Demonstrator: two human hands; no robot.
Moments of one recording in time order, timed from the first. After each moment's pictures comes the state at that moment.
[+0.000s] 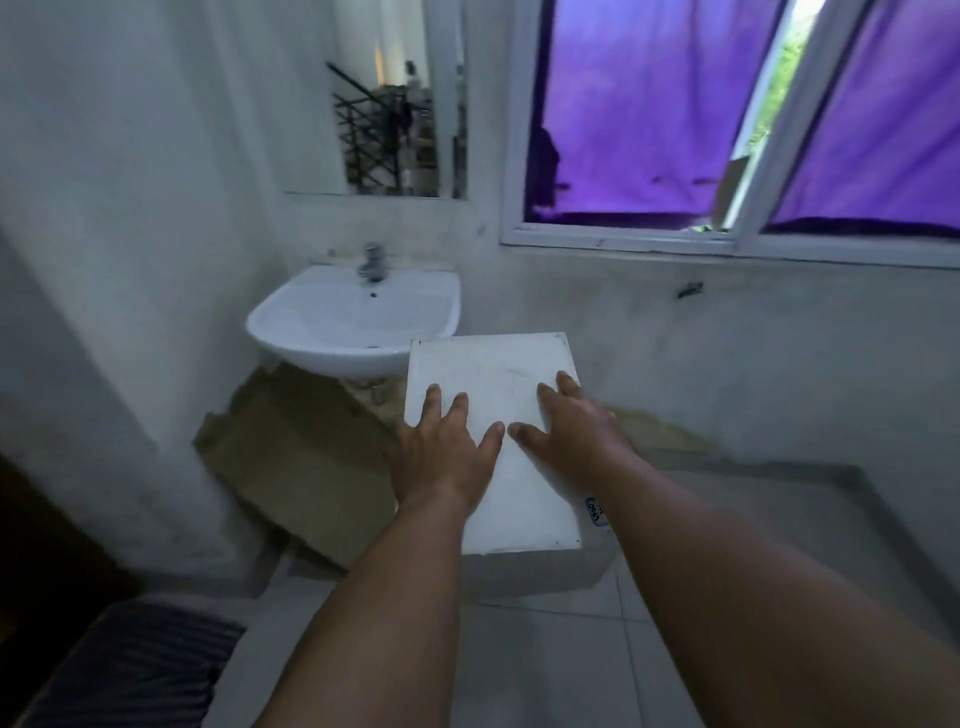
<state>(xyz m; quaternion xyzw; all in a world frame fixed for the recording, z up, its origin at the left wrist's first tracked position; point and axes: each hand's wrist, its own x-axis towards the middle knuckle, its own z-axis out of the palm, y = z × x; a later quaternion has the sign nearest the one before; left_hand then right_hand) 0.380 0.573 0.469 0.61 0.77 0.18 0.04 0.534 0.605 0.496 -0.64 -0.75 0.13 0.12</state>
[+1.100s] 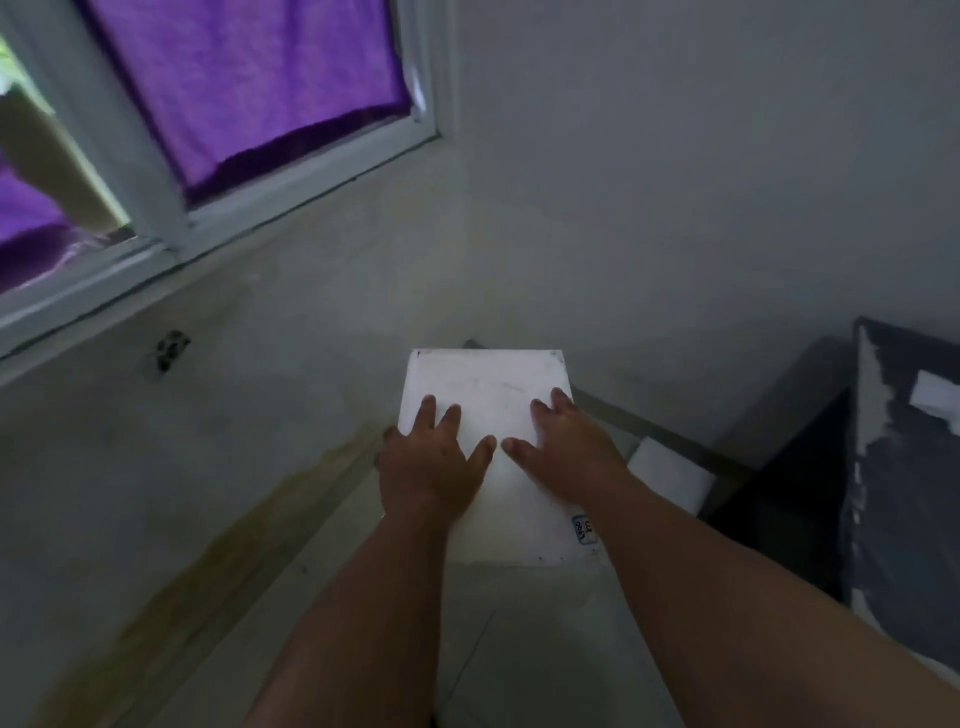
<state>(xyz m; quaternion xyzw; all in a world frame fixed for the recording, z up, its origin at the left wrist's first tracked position) 0.927 0.907 0.389 0.94 0.34 -0.02 0.09 1.040 0.781 0.383 -0.93 -0.31 0.15 0.13</state>
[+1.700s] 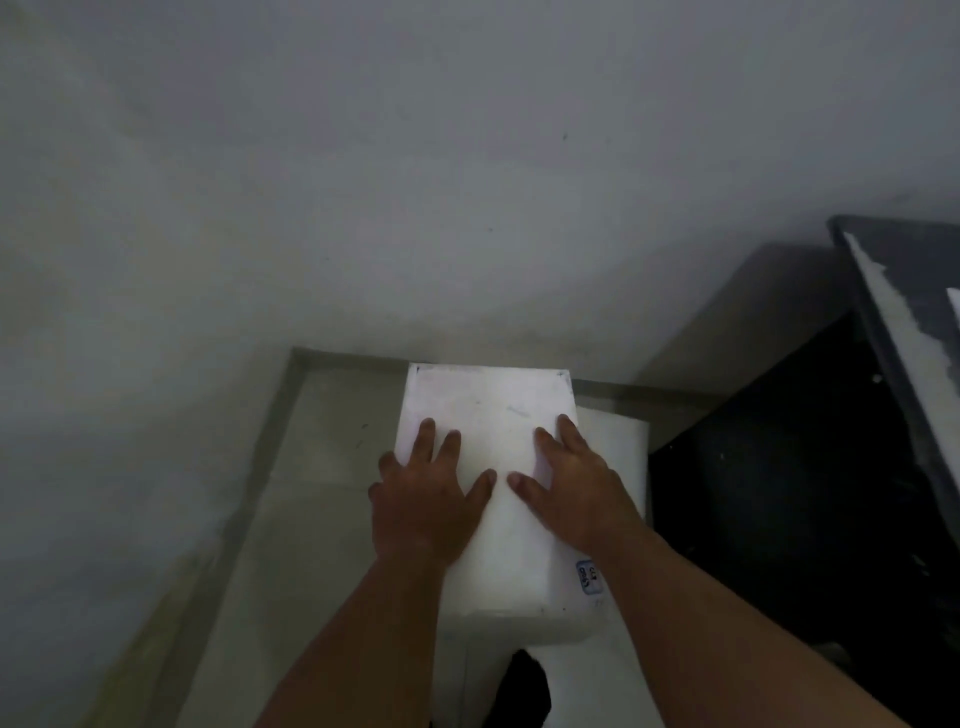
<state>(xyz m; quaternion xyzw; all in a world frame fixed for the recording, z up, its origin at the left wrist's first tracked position) 1.275 0.942 0.190 0.98 0.11 -0.15 0.10 1.308 0.773 0.196 -0.95 -0.05 0.24 0.19</state>
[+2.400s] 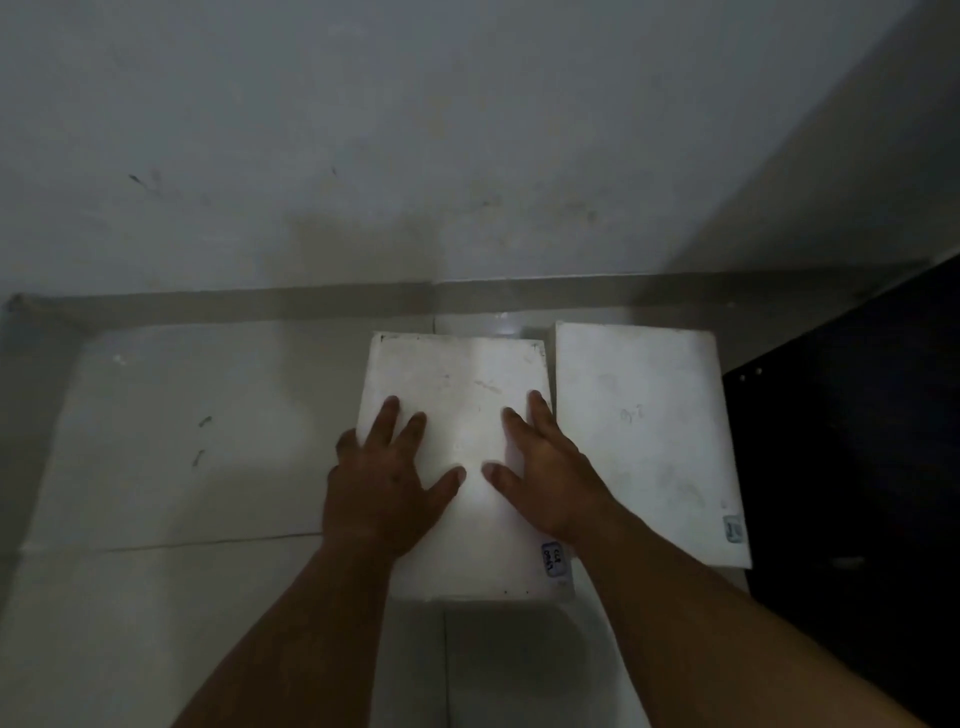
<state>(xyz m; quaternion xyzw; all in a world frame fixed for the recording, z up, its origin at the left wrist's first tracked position) 1.431 0.938 -0.228 0.97 0.03 -0.23 0.10 1.433 0.752 -0.220 -0.91 0.02 0.30 0.27</state>
